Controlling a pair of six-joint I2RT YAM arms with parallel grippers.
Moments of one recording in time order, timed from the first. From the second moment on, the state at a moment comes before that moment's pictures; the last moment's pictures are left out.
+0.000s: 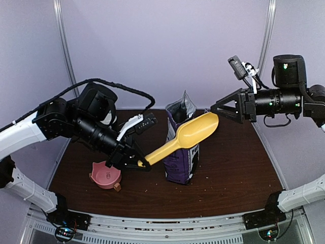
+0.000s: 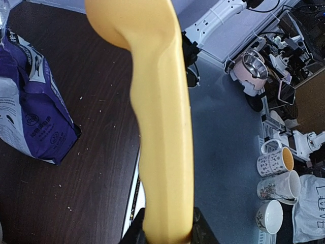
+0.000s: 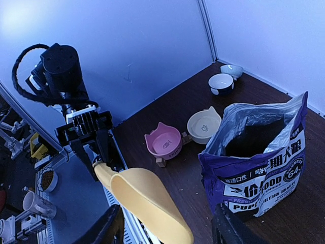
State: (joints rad) left arm -1.13 1.29 1.43 -0.84 0.49 -0.14; right arm 0.89 1.10 1.58 -0.83 -0.27 0.25
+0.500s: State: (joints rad) left arm -1.13 1.29 1.43 -0.87 0.54 -0.10; right arm 0.88 1.14 1.59 -0.94 -0.36 0.17
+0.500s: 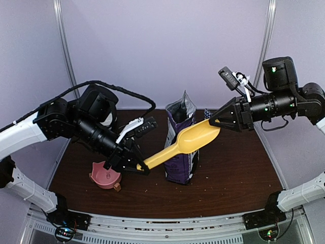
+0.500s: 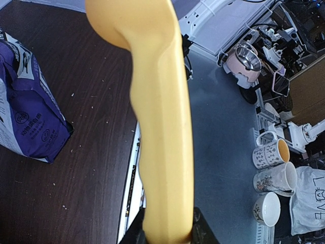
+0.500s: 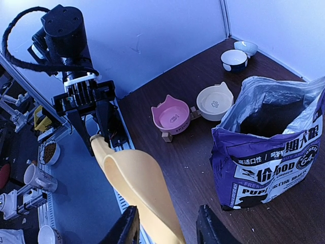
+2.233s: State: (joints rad) left arm -0.97 1.01 1.10 -0.10 0.35 -0.36; right arm 0.87 0.95 1.26 -0.47 -0.29 0.42
